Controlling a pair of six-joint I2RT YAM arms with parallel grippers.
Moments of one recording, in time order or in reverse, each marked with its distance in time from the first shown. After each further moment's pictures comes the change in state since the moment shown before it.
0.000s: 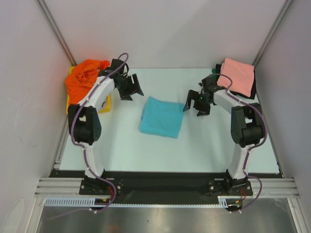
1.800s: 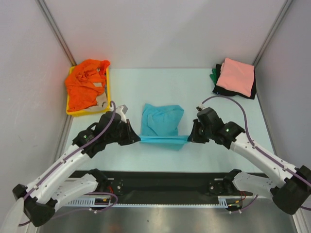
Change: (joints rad) left arm -0.446 -1.214 -0.990 0.084 -0.185 -0.272; right arm 0.480 -0.924 -0.557 -0.171 0.290 0.305
